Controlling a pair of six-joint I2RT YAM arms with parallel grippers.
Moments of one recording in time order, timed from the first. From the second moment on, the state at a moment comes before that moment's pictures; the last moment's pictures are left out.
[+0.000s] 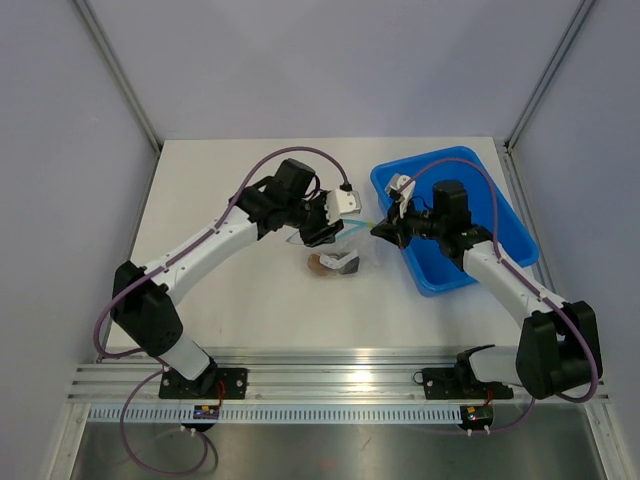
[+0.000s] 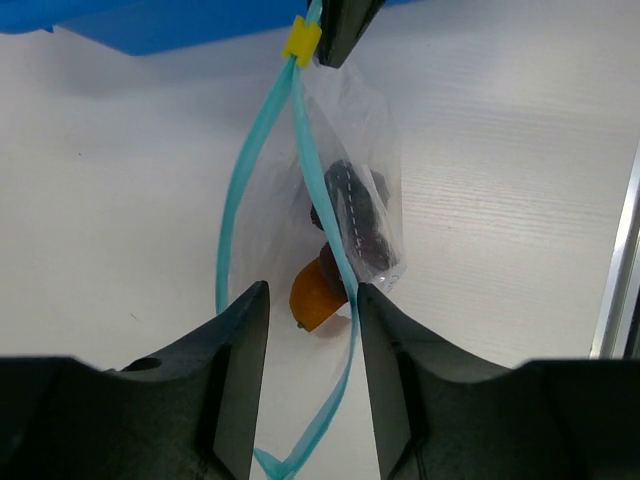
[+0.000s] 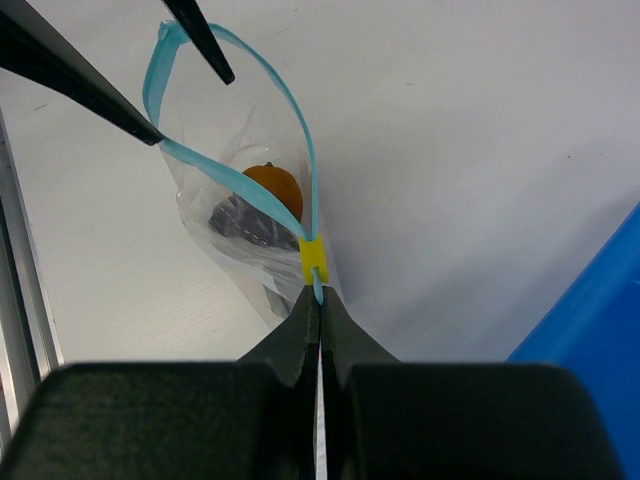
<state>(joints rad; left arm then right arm) -0.68 1.58 1.43 -0.66 0.45 0.60 0.29 1.31 0.87 -0.07 -0.78 -0.29</state>
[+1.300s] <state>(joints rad) -0.69 1.81 1.64 -0.55 0.82 0.62 0.29 1.27 0.85 -0.05 -0.78 -0.27</state>
